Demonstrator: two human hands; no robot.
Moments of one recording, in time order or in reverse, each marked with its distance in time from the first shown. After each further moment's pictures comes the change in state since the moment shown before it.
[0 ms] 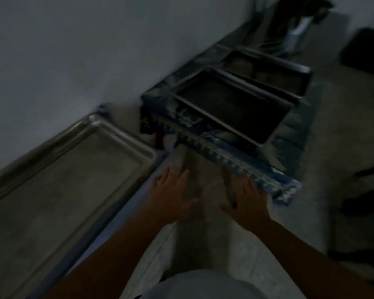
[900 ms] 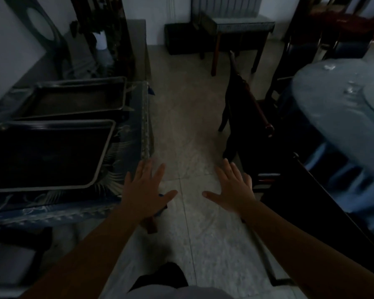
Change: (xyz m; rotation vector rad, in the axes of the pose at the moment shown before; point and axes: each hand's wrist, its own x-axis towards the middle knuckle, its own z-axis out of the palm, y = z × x) left_hand 0.159 0.429 0.065 0.206 -0.066 0.624; right_hand -0.139 0.397 -0.096 0.049 0.091 0.659
